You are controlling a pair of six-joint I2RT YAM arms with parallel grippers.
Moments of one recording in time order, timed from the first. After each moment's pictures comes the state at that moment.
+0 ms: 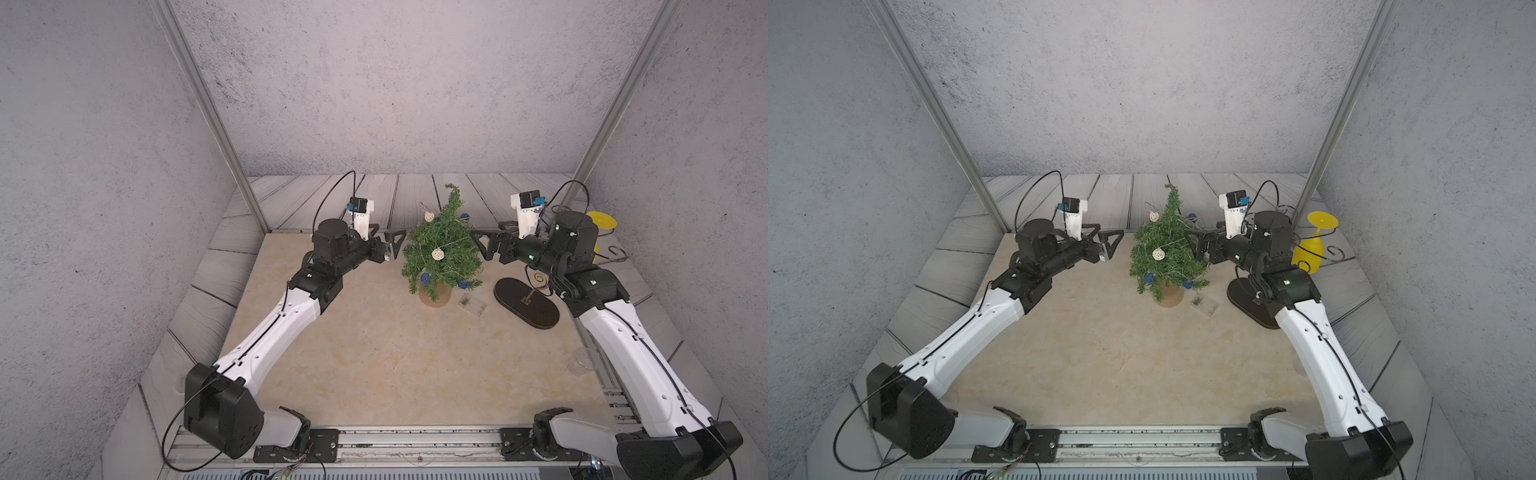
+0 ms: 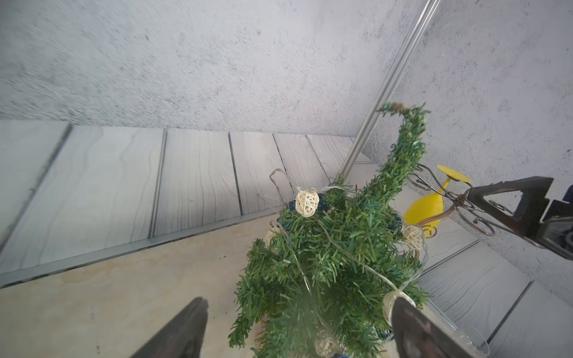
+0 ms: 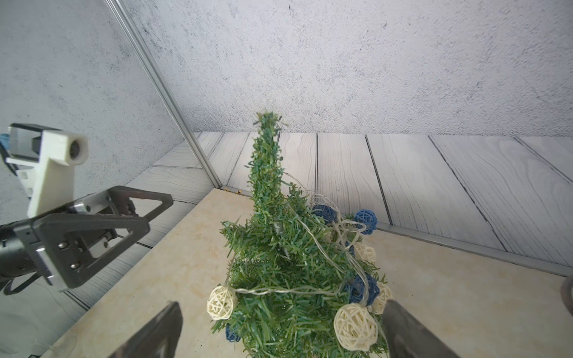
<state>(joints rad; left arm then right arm) -0.45 1.32 1.22 0.00 0.27 -0.30 0.26 1.18 1.36 -0.41 -0.39 0.17</state>
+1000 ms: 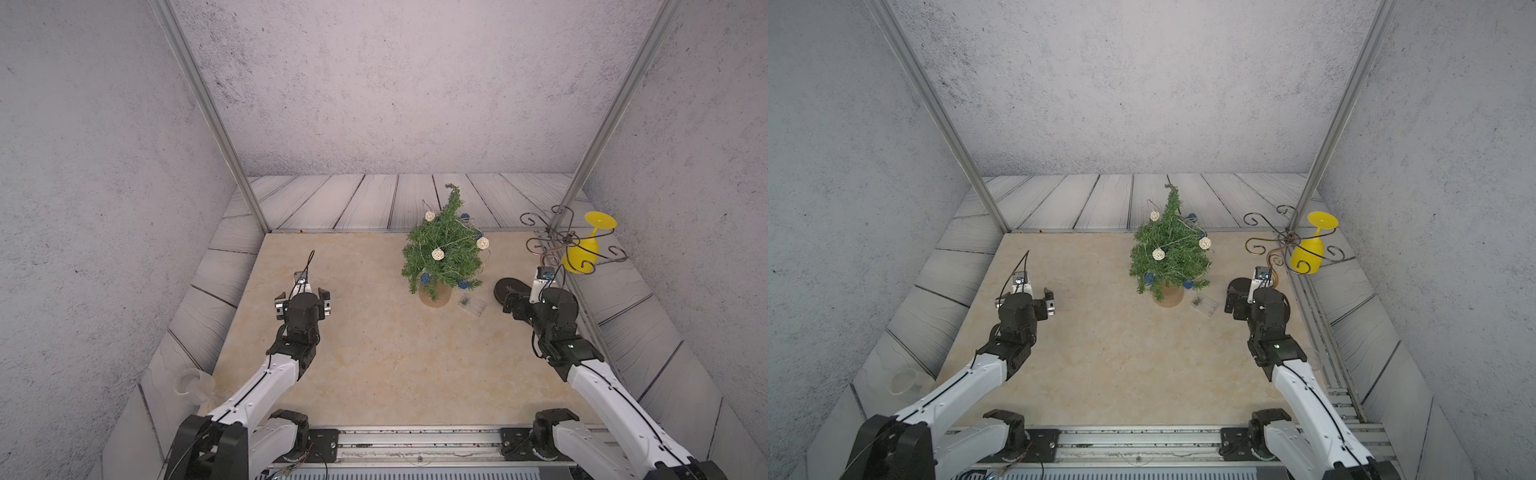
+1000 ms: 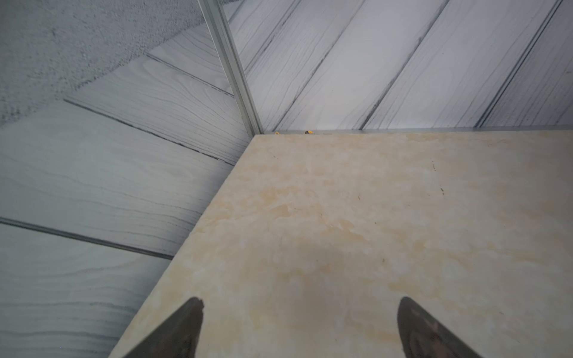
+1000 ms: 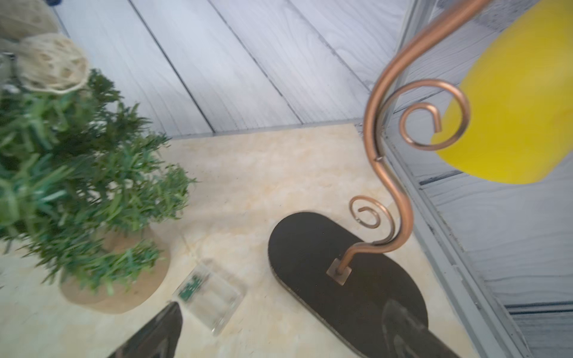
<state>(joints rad) -0.21 1.11 0.43 0.32 -0.51 0.00 0.12 0.92 0.52 -0.01 0.20 0.11</state>
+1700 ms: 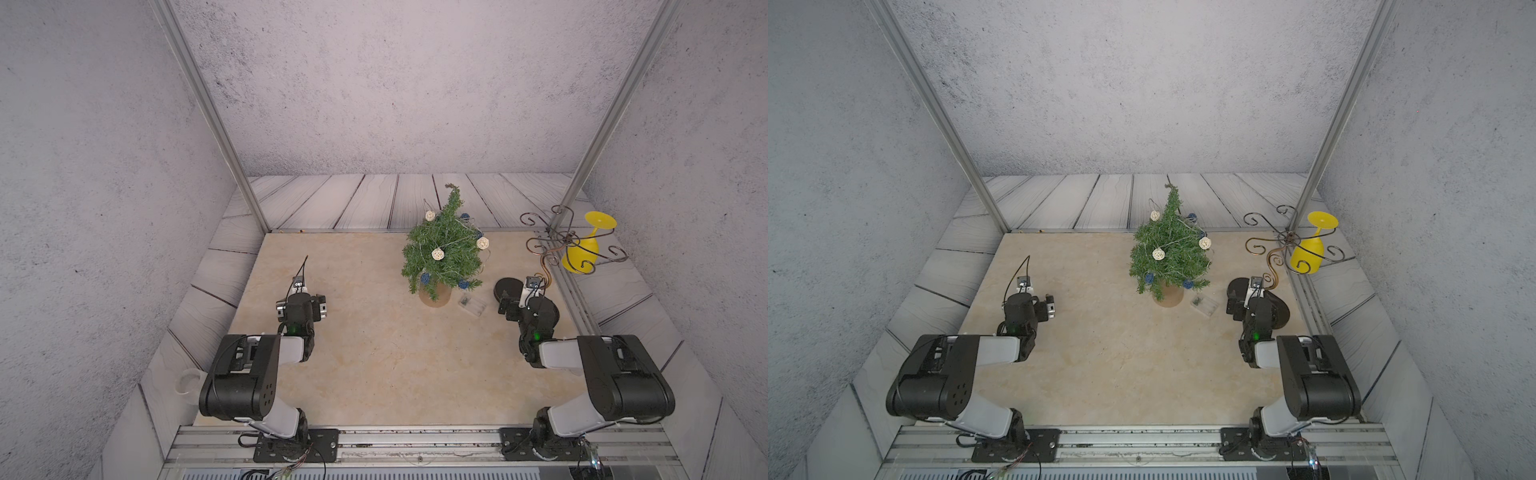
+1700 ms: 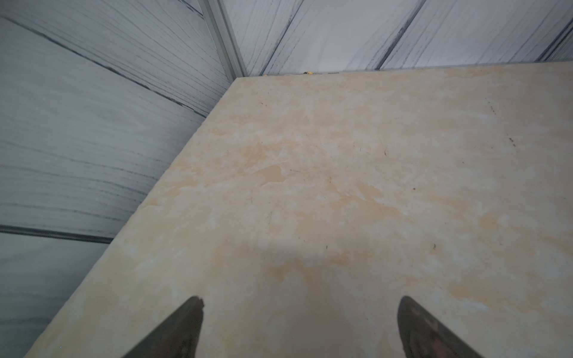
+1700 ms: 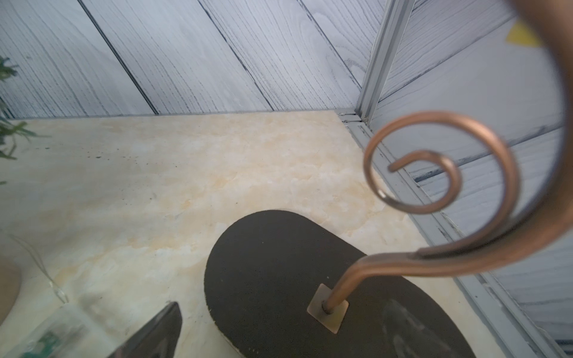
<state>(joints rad) -0.04 1.54 0.42 0.66 -0.30 0.00 0.05 1.55 0.35 0.83 0.20 0.01</state>
